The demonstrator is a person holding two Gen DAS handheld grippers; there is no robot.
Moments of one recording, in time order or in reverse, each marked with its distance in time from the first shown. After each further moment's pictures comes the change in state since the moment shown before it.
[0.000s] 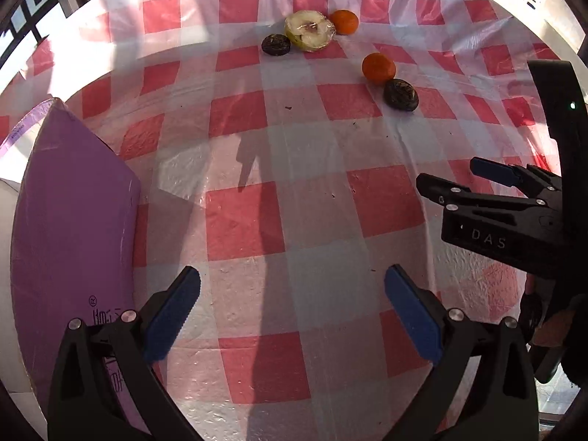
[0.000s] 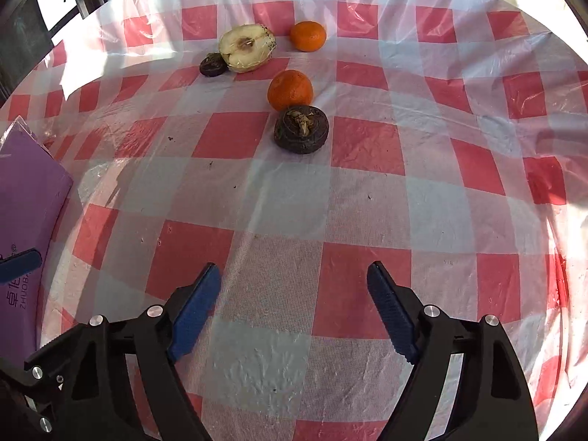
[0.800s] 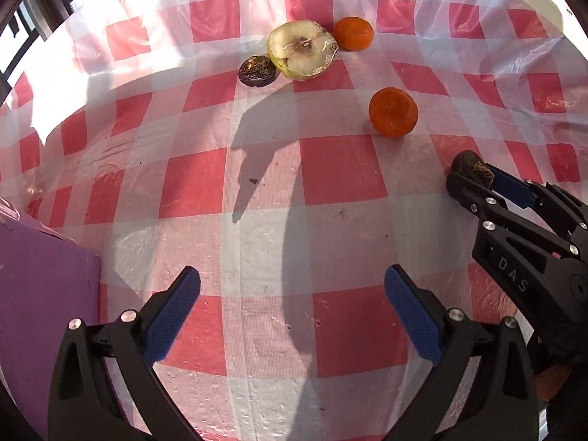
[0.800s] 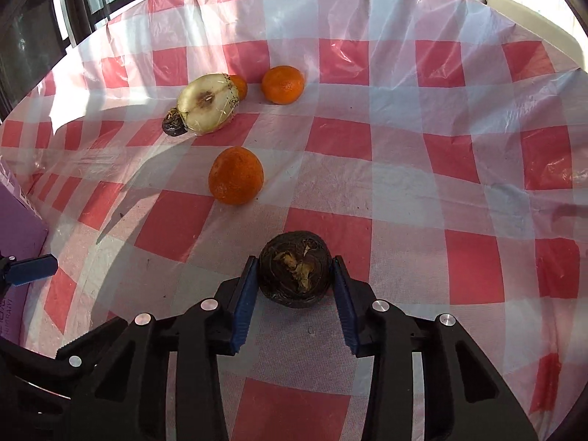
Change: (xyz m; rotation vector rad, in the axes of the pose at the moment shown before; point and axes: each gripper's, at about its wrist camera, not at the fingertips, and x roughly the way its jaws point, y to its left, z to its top) left arm 0.050 -0.055 0.090 -0.015 -0.013 0.088; right arm 0.011 -0.054 0.036 -0.011 -0.112 0.006
